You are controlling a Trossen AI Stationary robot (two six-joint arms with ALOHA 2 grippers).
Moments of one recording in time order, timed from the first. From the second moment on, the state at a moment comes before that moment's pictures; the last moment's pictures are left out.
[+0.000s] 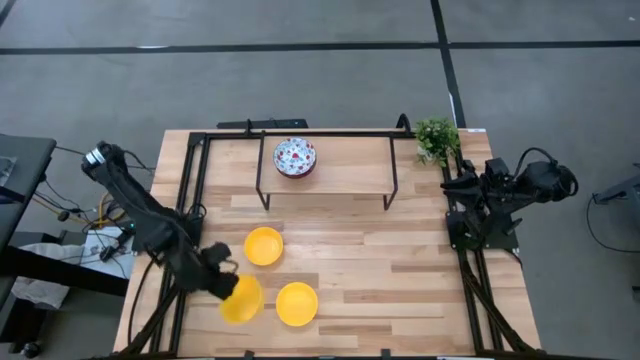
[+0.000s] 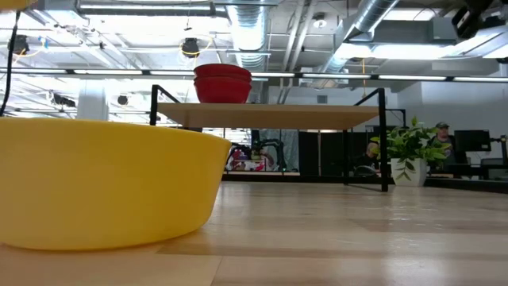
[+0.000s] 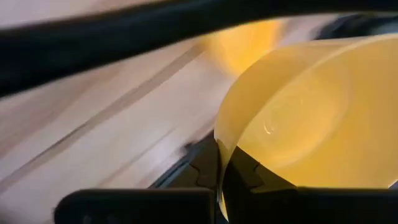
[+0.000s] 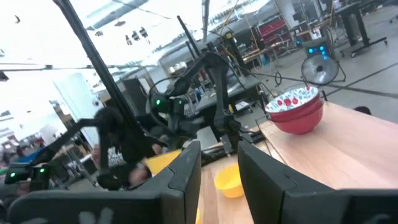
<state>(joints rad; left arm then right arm) -0.86 1.04 0.82 -0.66 -0.15 -1.83 0.42 0.03 0.58 -0.41 0.40 0.36</state>
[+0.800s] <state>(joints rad) -0.13 1.35 1.32 -0.27 -0.48 -0.58 0.42 0.17 0.58 -0.04 0.52 0.04</state>
